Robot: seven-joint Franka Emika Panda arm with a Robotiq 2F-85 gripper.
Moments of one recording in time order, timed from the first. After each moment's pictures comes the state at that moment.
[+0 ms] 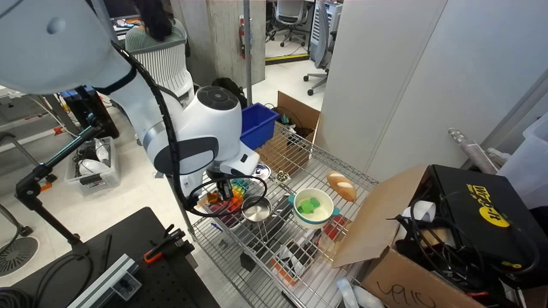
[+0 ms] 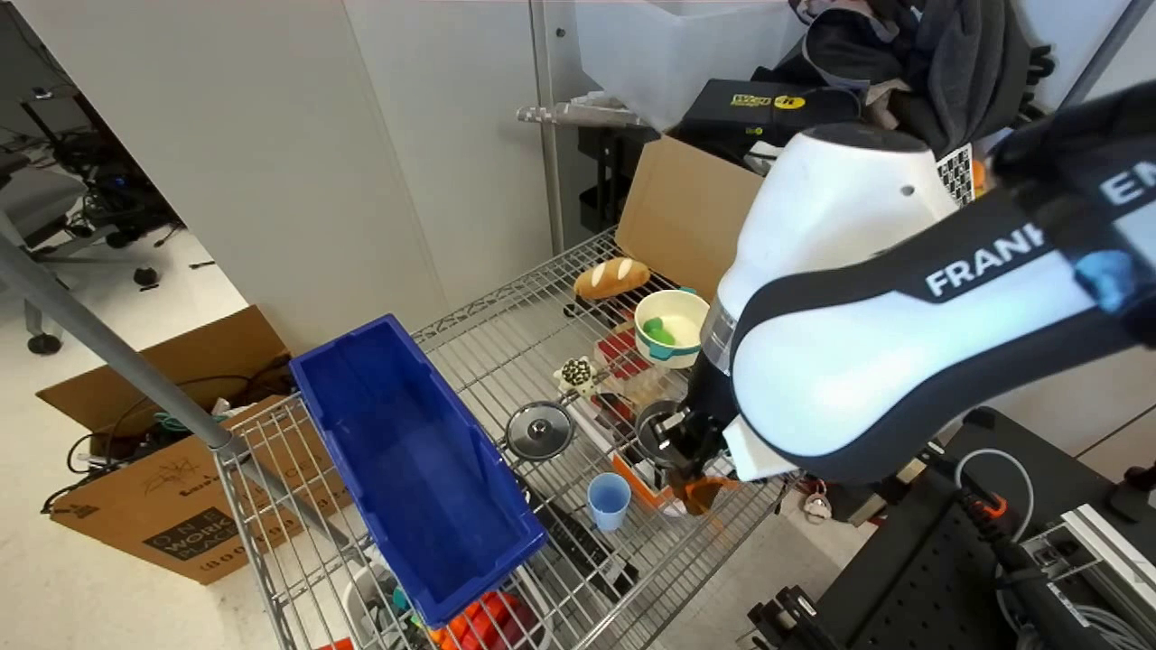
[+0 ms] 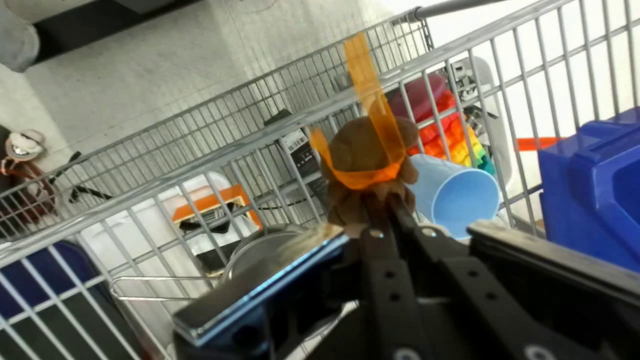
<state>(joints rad) 0.09 0.31 0.15 -2.37 0.36 2.74 0.22</state>
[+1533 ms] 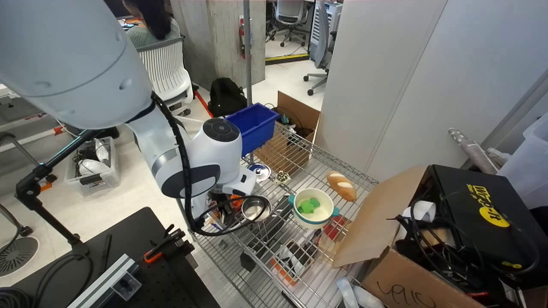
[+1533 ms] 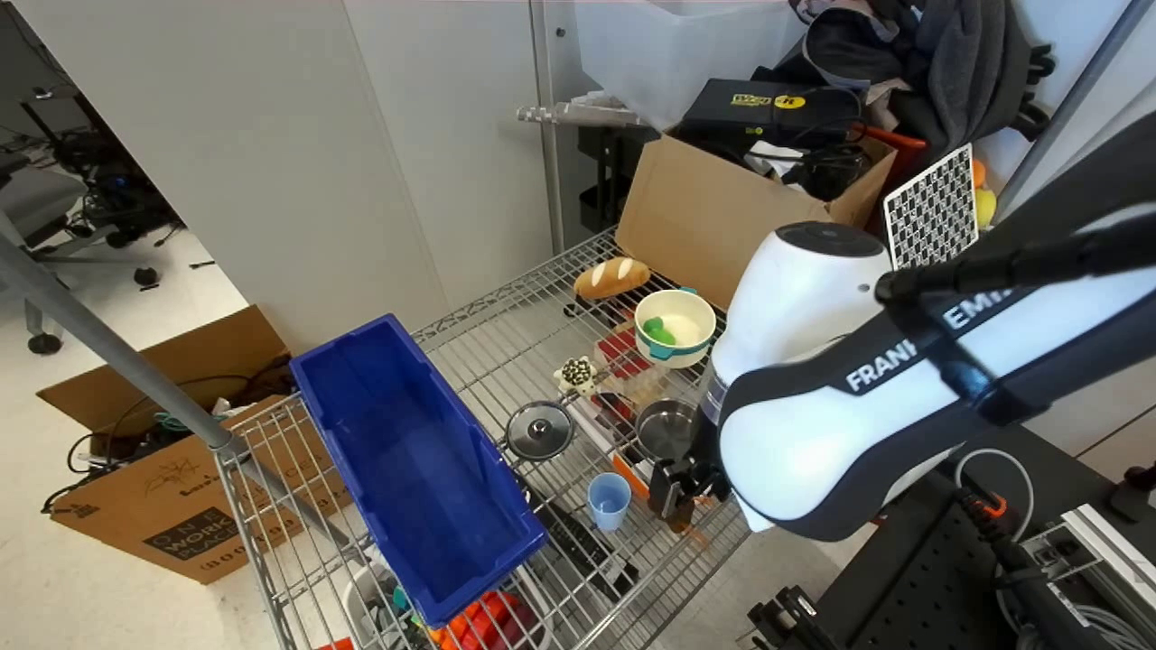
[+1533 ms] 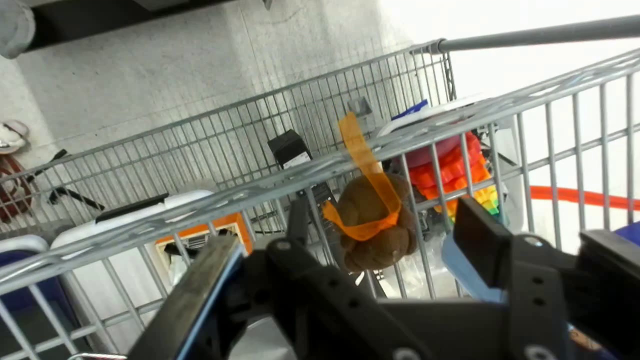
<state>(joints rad) 0.02 0.47 0.22 -2.36 0.32 2.83 0.10</state>
